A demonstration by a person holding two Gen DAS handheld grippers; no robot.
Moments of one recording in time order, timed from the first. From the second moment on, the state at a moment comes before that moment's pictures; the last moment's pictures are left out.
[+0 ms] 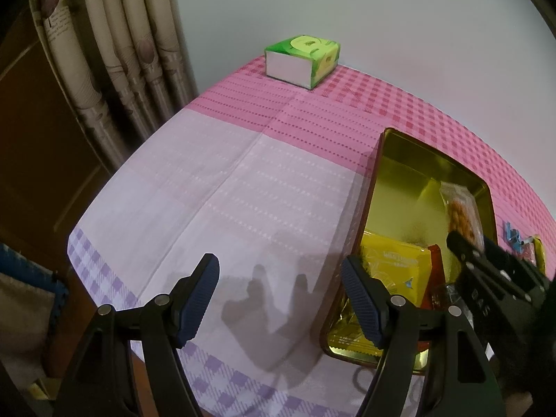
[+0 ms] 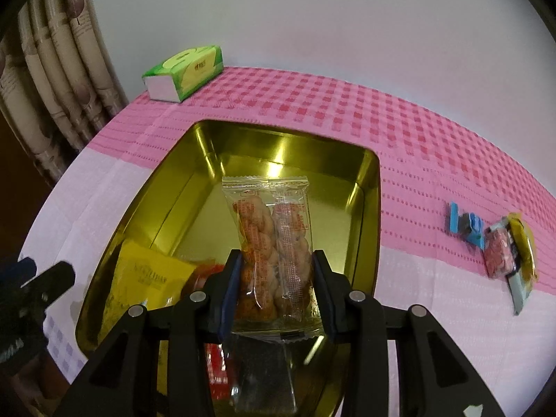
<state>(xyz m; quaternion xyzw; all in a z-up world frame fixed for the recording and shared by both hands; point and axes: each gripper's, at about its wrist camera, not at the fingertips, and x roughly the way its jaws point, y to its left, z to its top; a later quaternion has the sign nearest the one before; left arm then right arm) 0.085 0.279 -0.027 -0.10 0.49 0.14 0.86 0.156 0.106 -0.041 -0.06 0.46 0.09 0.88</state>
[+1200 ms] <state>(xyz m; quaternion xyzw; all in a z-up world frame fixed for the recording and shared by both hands) 0.089 0.281 -0.031 -0.09 0.49 0.14 0.85 0.146 0.102 -0.051 -0.04 0.49 0.04 0.87</state>
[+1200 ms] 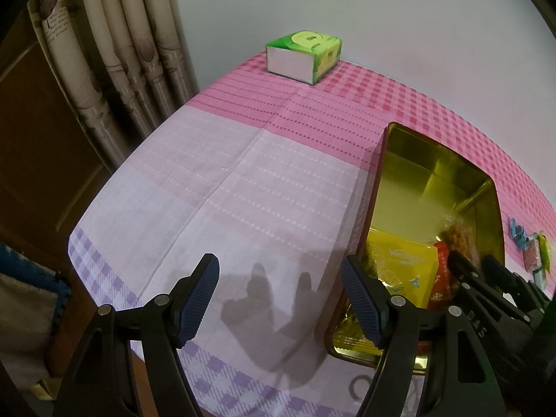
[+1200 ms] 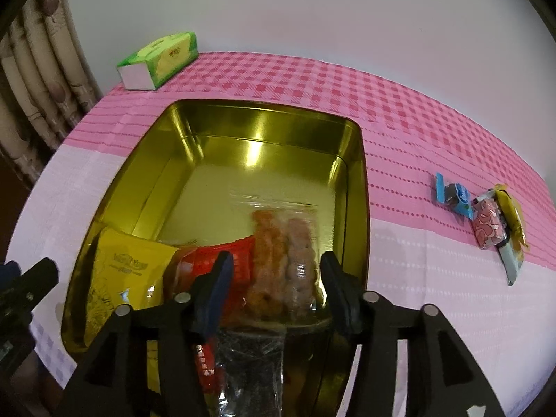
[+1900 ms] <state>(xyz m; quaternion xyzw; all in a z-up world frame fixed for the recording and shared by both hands) 0.089 0.276 -0.036 -0.05 0.49 0.16 0.86 0.145 -0.127 -0.010 0.00 0.43 -0.01 0.91</state>
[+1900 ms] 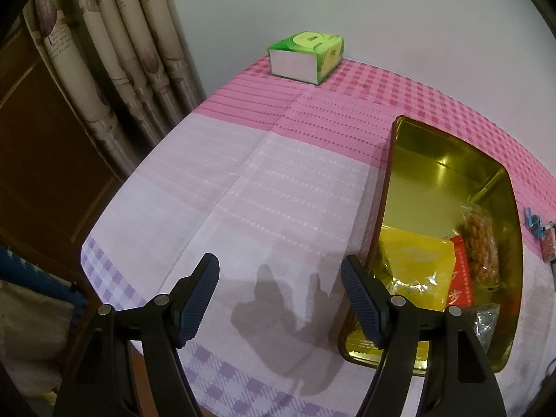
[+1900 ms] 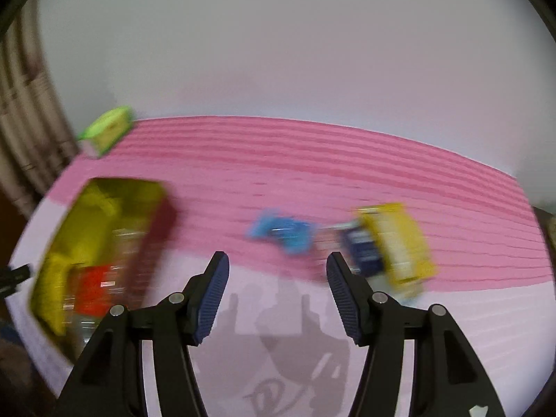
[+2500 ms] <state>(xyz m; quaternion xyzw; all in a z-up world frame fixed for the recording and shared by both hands) 0.090 0.264 -0.036 -0.04 0.45 0.16 0.88 0.209 -0.231 -0.063 0.06 0.47 0.06 0.88</state>
